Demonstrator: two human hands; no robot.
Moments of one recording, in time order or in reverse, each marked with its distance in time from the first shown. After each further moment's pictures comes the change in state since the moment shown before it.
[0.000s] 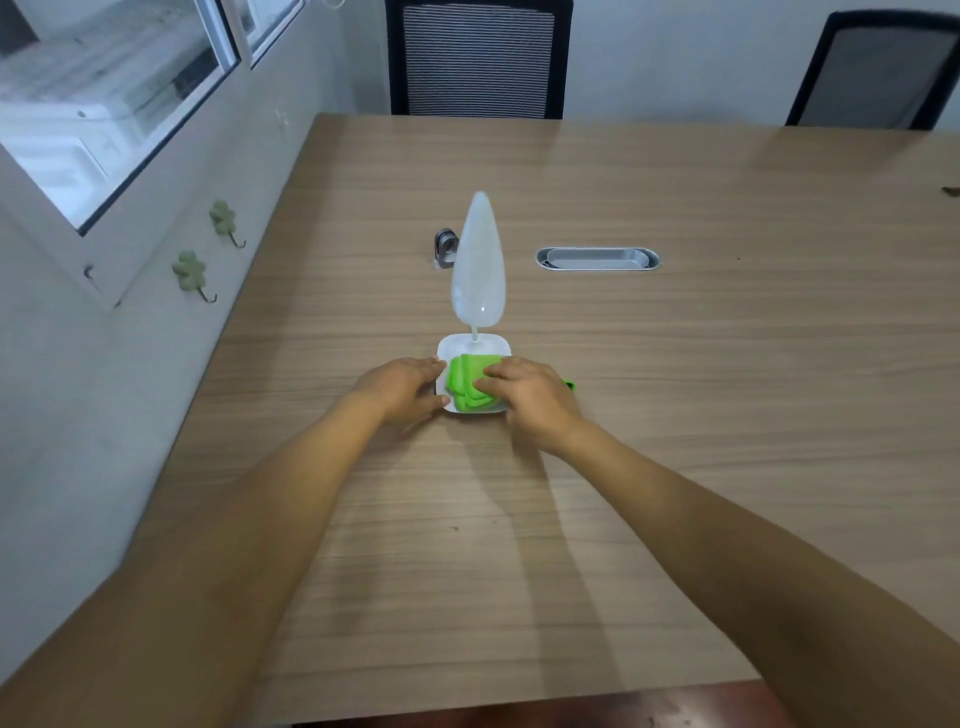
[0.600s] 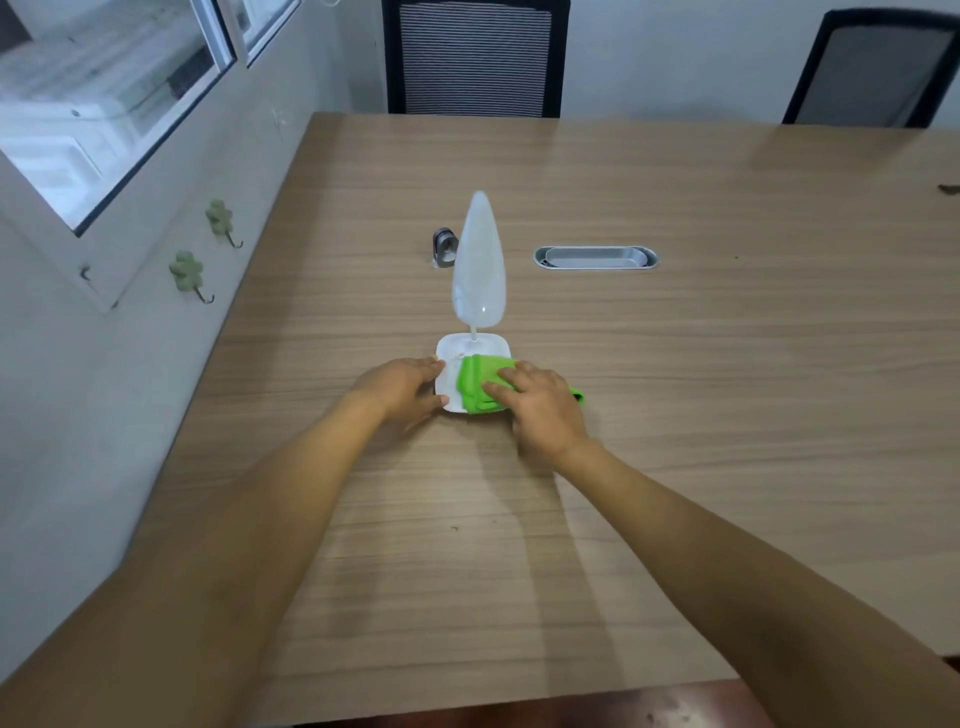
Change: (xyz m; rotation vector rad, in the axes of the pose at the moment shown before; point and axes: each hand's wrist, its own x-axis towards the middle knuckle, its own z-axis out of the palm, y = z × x) left_hand 0.002 -0.002 0.001 0.008 0.001 -0.004; right_hand -0.016 -0.003 0.004 -0.144 -0.089 0.120
